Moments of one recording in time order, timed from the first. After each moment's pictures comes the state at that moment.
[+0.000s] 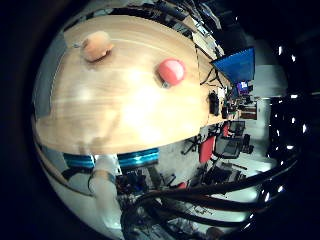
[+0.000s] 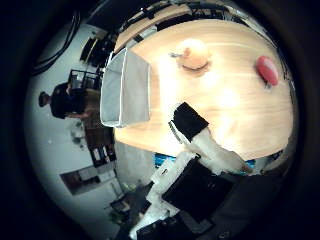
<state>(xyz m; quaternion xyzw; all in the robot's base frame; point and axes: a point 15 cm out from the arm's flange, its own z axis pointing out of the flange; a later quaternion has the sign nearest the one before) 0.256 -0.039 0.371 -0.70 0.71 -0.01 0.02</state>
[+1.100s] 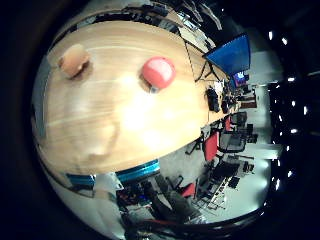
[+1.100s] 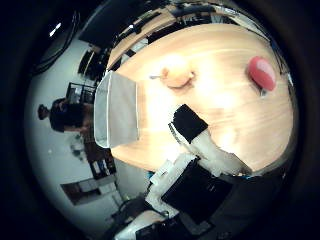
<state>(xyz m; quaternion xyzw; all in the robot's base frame) 0.301 -0.129 0.339 -0.64 0.77 -0.04 0.04</state>
